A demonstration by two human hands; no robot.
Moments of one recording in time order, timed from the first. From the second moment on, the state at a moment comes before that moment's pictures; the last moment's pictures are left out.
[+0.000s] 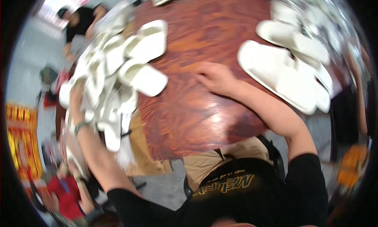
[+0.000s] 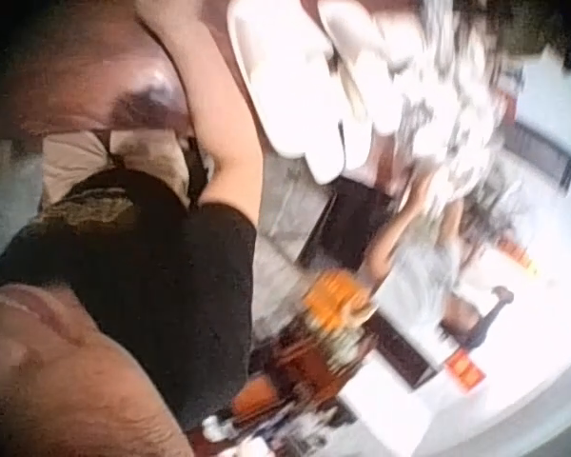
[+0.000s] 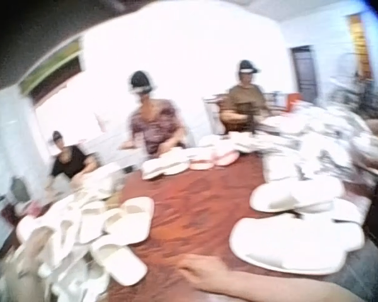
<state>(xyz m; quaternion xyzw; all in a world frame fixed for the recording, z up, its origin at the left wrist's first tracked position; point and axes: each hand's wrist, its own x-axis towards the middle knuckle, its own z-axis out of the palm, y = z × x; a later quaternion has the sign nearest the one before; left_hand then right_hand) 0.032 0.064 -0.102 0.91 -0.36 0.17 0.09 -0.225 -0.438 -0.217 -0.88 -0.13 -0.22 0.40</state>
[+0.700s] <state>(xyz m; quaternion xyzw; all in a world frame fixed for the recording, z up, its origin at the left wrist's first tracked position) -0.072 0.056 -0.106 0.93 0.04 0.21 0.30 -0.342 -0.698 -0.114 -0.99 0.10 -0.08 -0.03</state>
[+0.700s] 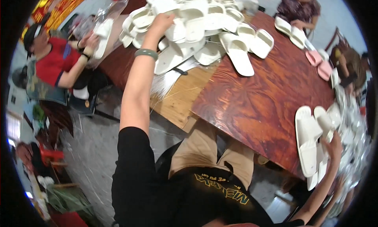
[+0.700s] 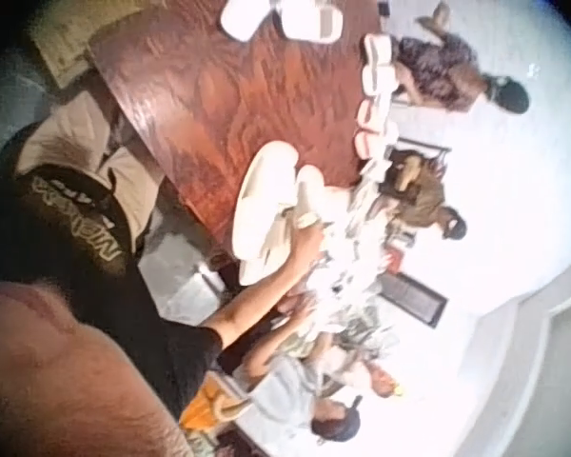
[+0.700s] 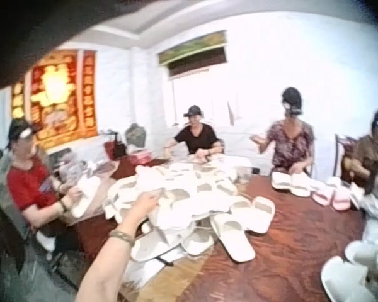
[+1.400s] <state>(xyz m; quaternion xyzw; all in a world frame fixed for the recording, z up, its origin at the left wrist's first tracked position) -0.101 0.060 -0.100 0.76 -0.05 0.26 0.59 -0.274 -0.552 -0.124 -0.94 0.03 -0.12 0.32</state>
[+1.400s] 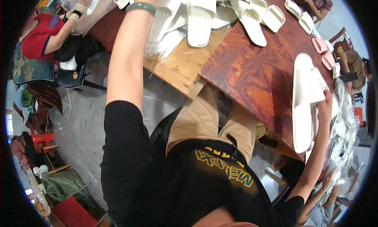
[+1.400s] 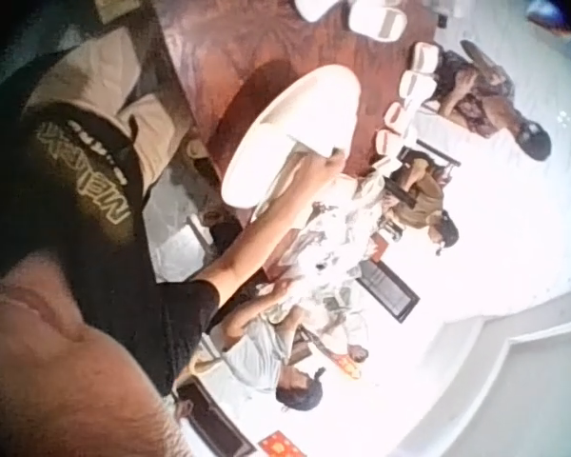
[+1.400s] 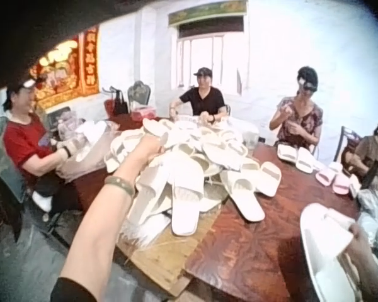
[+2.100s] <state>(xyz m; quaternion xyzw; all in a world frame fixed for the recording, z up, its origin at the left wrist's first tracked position) -0.251 -0.225 -0.166 0.69 -0.20 -0.37 0.59 -0.214 -0.480 -0.172 -0.93 -0.16 -0.29 0.13</state>
